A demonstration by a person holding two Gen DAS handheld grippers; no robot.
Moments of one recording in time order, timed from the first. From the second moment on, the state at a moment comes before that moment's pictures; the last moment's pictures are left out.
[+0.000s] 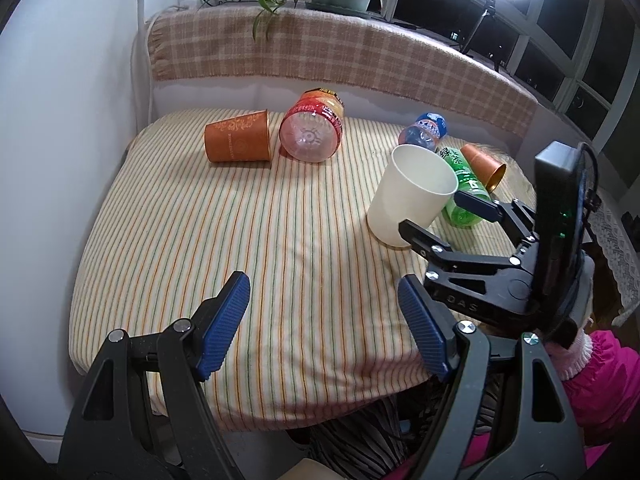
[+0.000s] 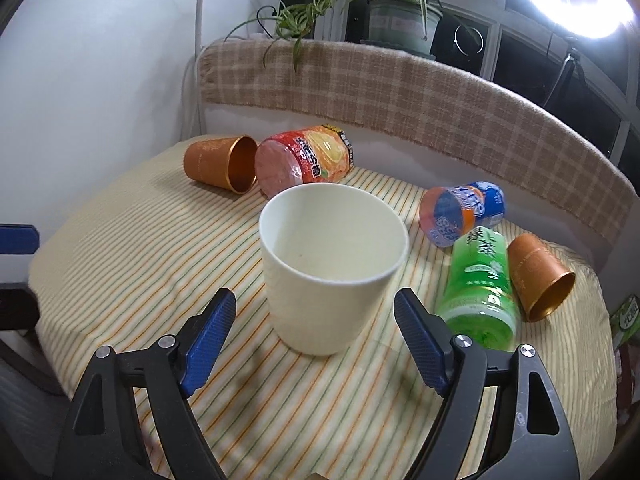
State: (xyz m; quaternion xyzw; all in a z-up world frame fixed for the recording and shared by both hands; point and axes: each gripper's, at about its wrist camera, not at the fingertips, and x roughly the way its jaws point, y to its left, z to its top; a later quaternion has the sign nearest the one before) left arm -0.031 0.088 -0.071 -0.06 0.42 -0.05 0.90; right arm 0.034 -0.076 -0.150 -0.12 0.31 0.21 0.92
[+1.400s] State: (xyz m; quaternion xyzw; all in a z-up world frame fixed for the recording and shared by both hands) left arm -0.080 0.030 -0.027 -0.01 0.25 0.01 0.97; right arm -0.066 -0.211 -0.071 0.01 0.25 0.10 0.96
